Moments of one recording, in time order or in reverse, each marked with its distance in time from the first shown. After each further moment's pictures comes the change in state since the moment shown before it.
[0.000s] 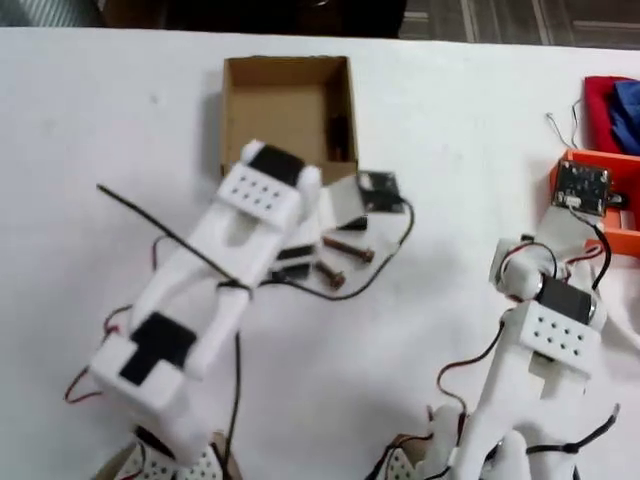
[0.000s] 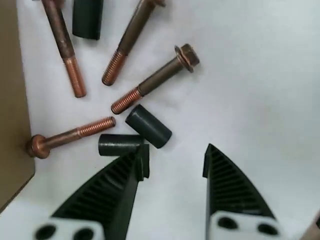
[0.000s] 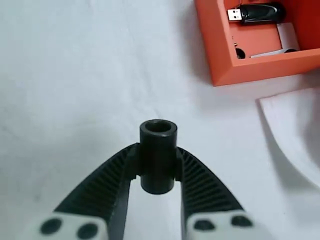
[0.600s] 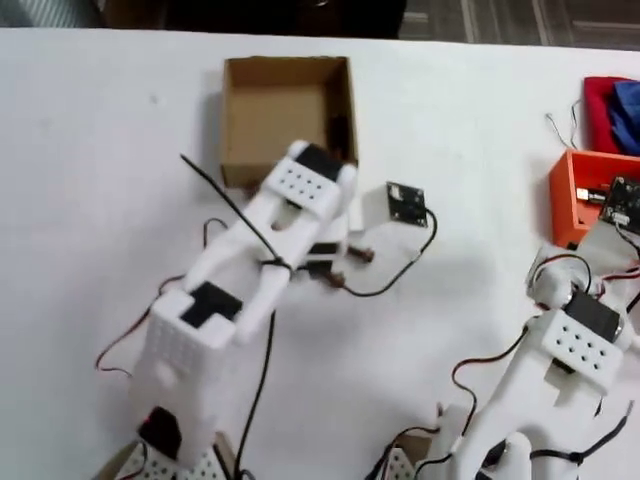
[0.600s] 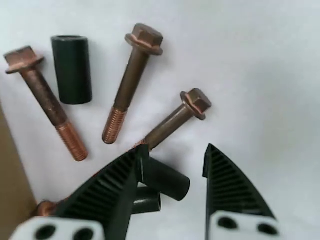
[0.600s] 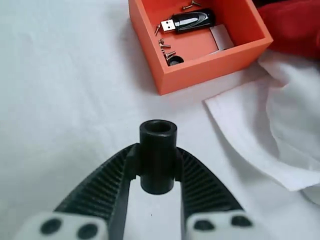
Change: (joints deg) left arm 3.2 19.3 -15.8 -0.1 -5.8; right arm 9.6 0.3 0.4 -5.4 0.0
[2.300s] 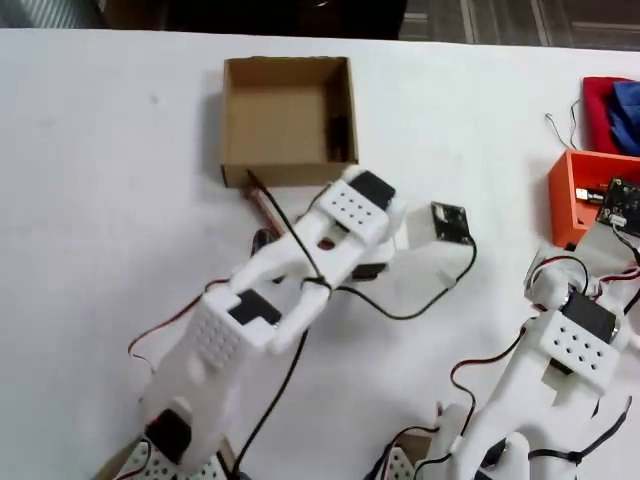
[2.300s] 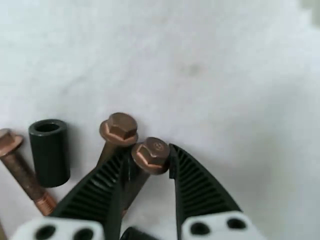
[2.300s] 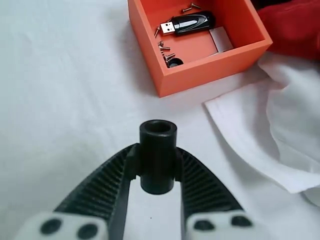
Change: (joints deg) left arm 9.8 9.7 -8.9 -2.1 11.5; right arm 0.2 0.0 1.4 -1.8 0.0
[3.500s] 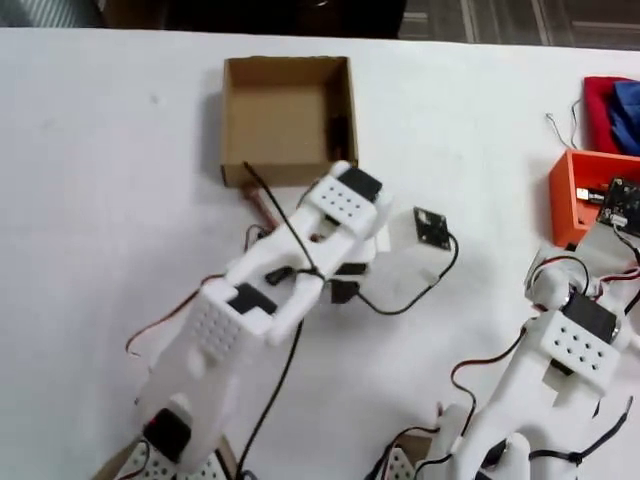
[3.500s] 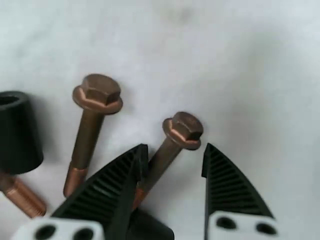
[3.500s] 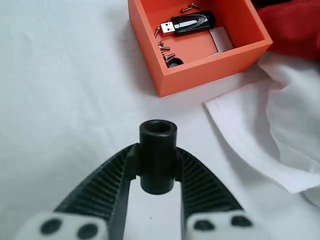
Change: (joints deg) left arm -4.0 3.1 -0.8 6.2 -6.0; right arm 0.0 0.0 0.0 0.0 0.0
